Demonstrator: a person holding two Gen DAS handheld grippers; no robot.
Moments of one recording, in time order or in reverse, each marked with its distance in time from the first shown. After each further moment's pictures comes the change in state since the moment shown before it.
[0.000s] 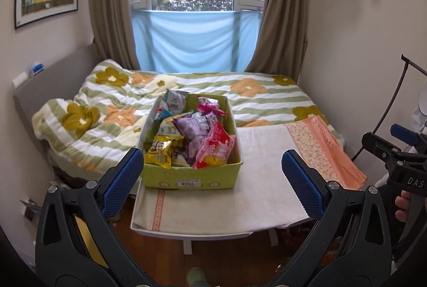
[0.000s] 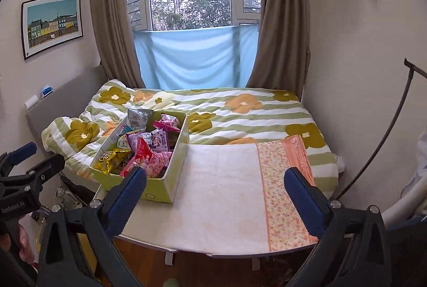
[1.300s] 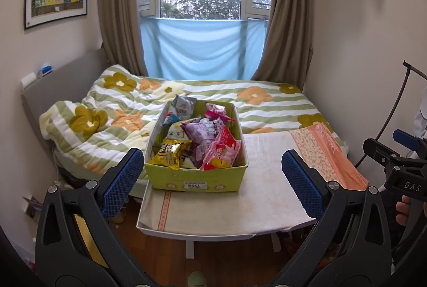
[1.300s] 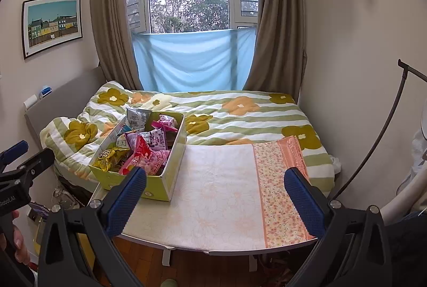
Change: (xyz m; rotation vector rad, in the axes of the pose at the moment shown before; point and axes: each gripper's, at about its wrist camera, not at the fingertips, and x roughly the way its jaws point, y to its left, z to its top) left arm -0.017 0.001 -0.007 -0.011 -0.048 0.036; right arm -0.013 0.004 -0.008 -0.012 -0.023 -0.017
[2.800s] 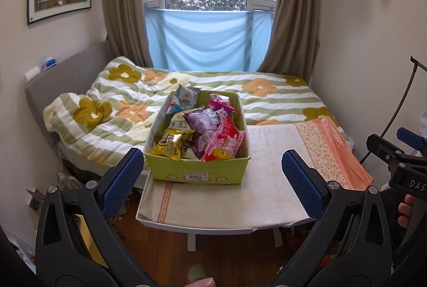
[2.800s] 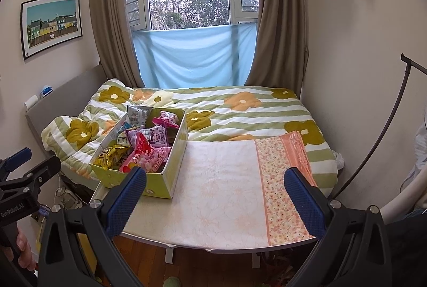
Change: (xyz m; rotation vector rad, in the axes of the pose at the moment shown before) left arm 0.008 0.001 -0.008 -0.010 0.043 0.036; right arm 0.006 0.007 -0.001 0.010 0.027 0.011
